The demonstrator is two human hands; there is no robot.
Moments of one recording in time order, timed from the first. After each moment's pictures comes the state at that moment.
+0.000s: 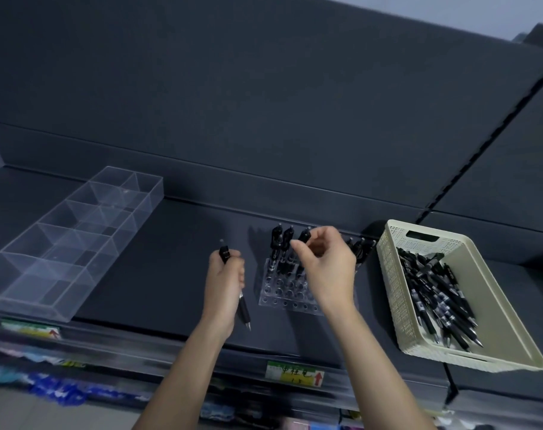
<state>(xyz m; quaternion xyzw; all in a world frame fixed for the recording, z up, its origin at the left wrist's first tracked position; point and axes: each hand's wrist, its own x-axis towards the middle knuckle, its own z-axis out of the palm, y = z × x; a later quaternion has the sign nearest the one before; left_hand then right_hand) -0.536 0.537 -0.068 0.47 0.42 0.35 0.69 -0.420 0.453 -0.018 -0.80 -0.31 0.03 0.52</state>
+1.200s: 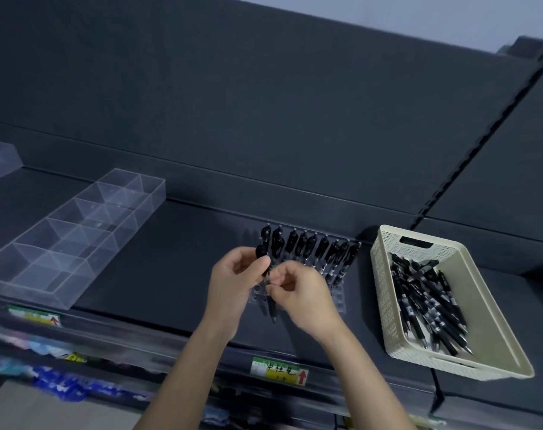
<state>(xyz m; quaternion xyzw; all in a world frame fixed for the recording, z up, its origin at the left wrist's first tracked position) -0.529 0.502 -0.048 0.51 0.32 0.38 0.70 -0.432 0.419 -0.025 -0.77 -0.44 0.23 0.40</state>
